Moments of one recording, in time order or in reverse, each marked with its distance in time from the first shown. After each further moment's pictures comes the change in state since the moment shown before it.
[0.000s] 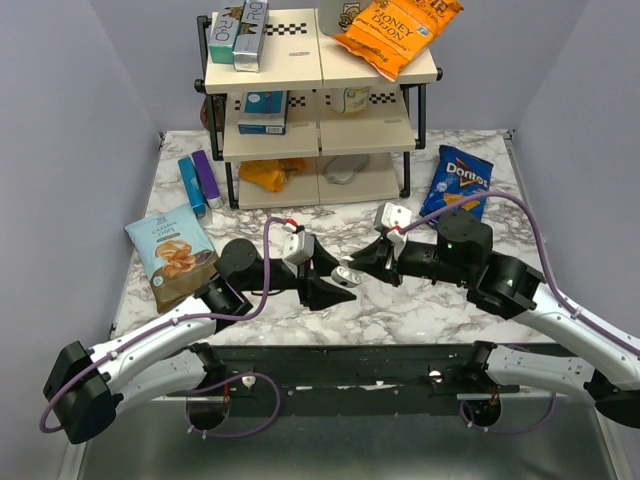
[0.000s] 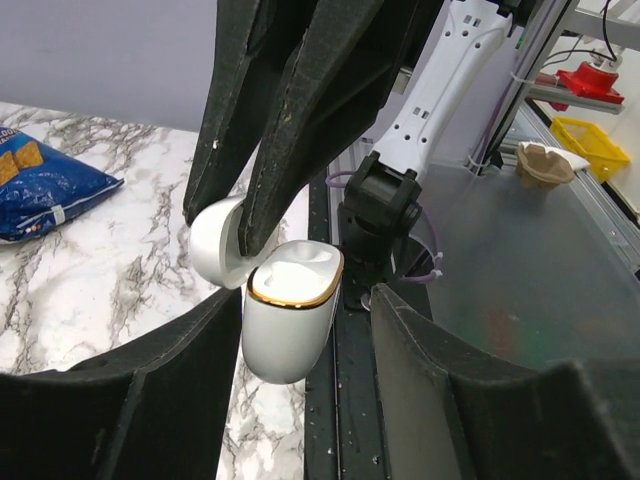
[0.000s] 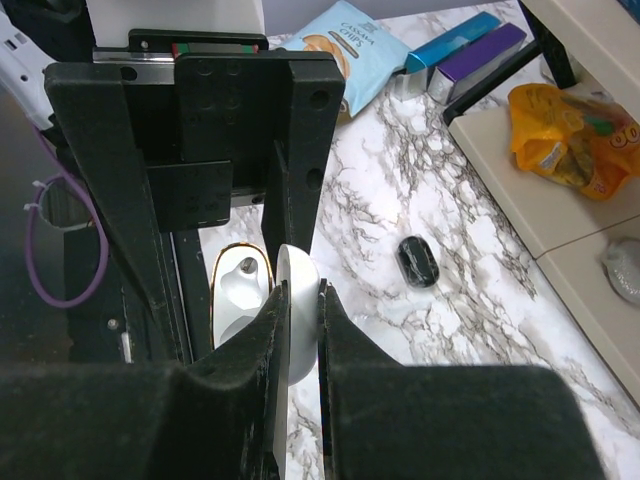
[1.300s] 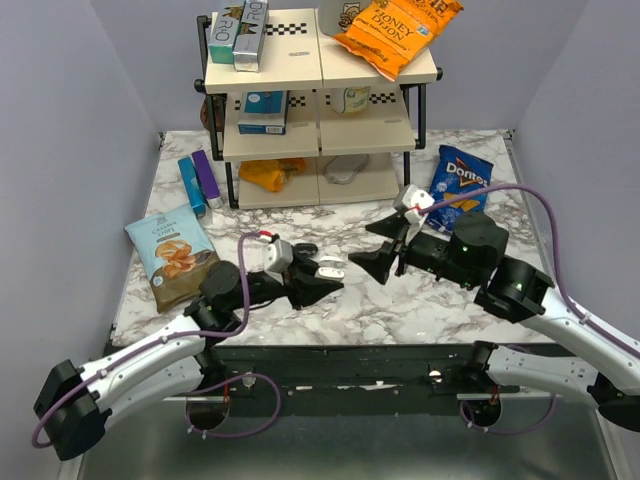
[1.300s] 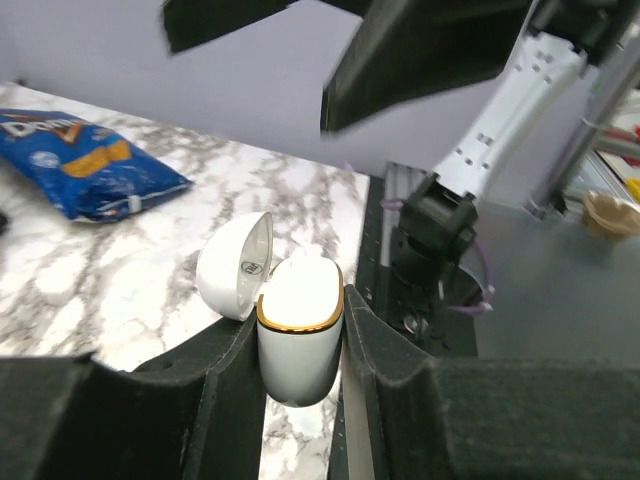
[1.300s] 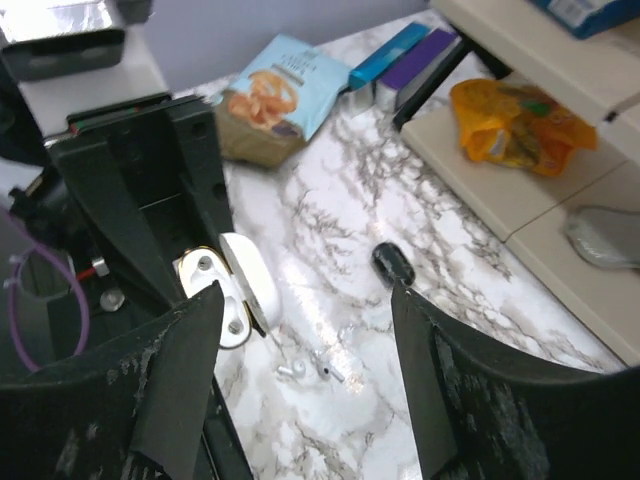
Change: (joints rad) left arm 0.000 -0.108 -0.143 0.087 -0.177 -0.017; right arm -0.002 -0.015 0.006 0.045 0.162 0.123
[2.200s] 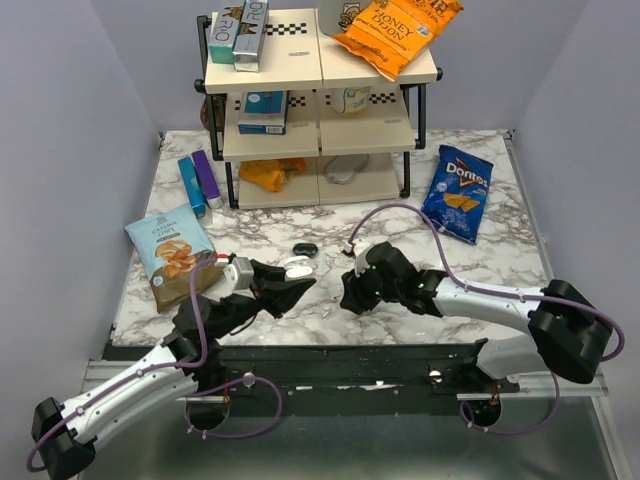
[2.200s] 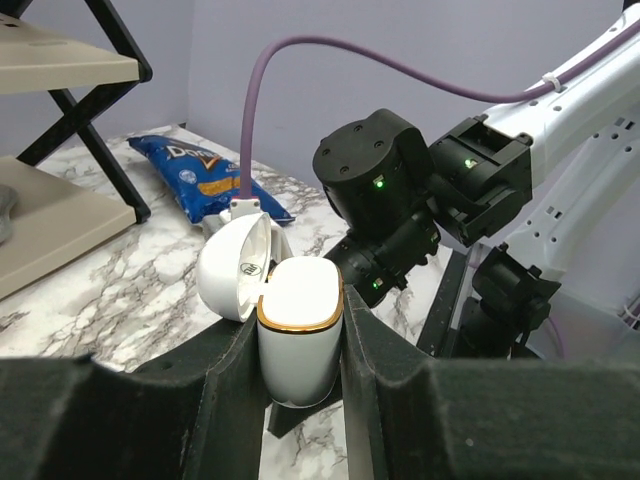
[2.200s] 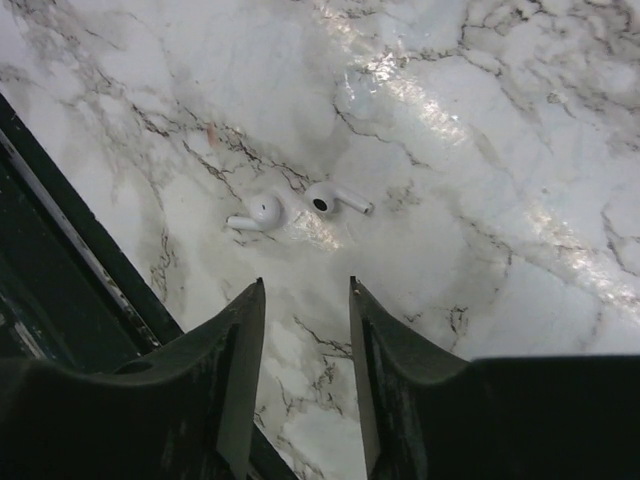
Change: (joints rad) left arm -0.047 -0.422 -0.225 -0.083 -0.408 -0.019; right arm -0.064 0.408 -0.457 0.304 -0.040 0.293
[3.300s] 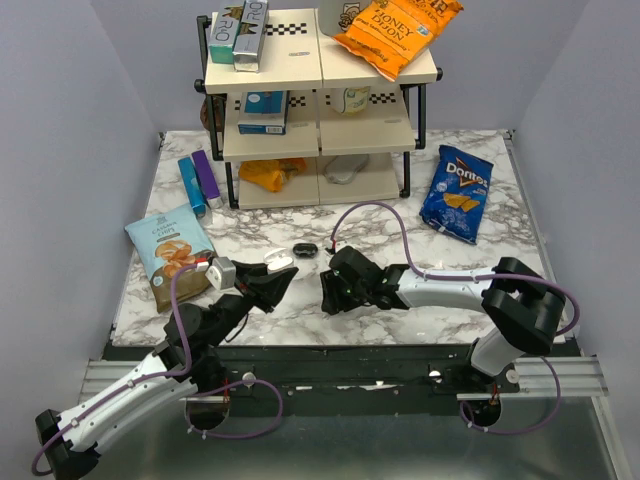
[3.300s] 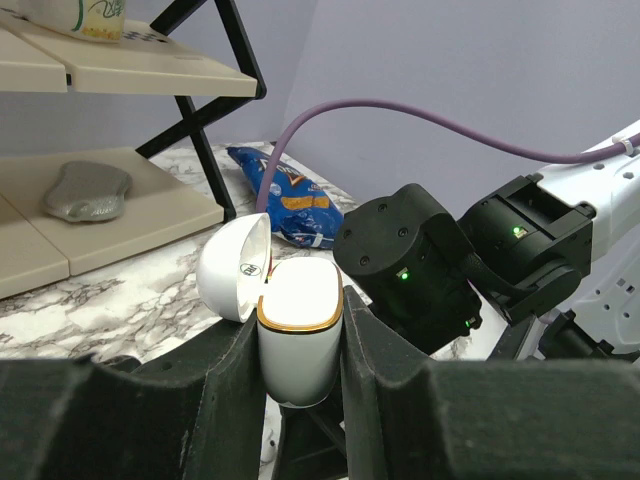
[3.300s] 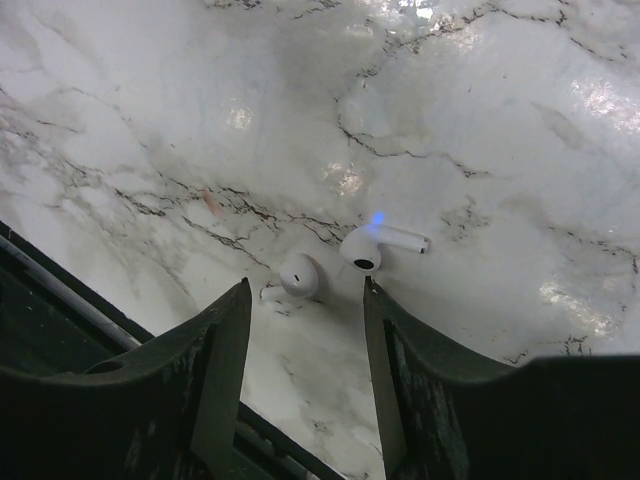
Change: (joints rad) left arm -0.019 -0.170 -0.024 -0.140 -0.262 0.000; right arm 0.119 0.275 0.207 -0.104 0.182 0.361
